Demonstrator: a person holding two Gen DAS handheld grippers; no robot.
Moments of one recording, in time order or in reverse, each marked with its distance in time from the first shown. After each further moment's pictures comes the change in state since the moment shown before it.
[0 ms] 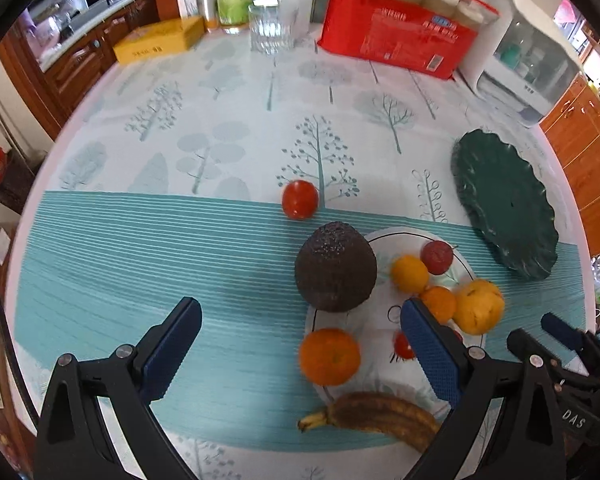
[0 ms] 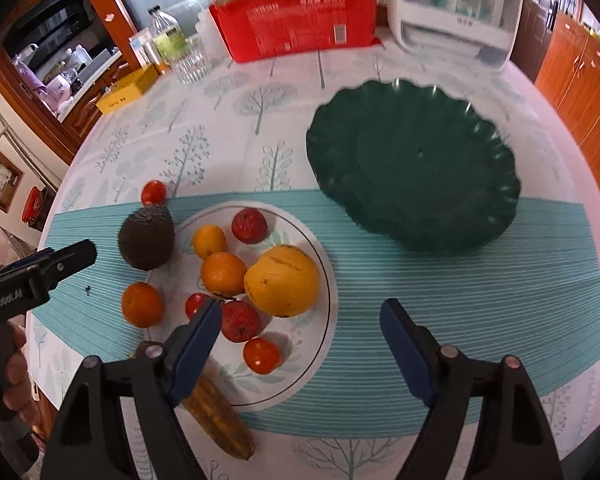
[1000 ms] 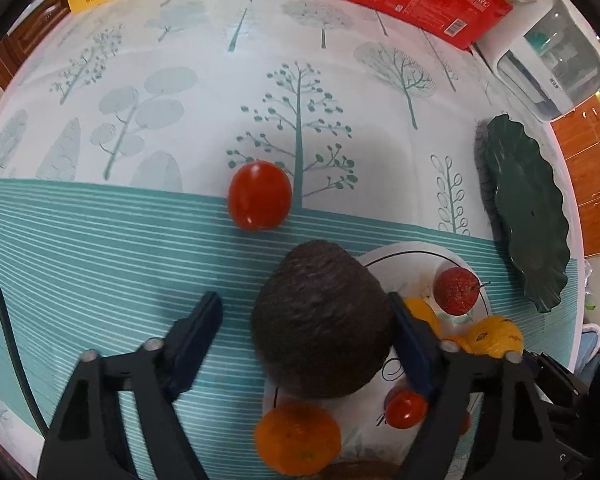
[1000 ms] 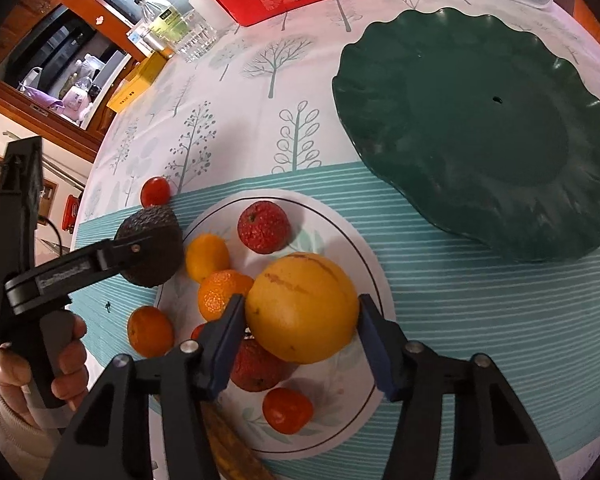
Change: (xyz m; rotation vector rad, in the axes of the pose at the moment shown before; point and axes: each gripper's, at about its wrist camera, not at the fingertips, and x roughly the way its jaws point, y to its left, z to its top) left arm 0.093 -0.011 0.034 -0.060 0.165 -0.110; right arm 0.066 -0.008 0.022 0.058 0.108 0.218
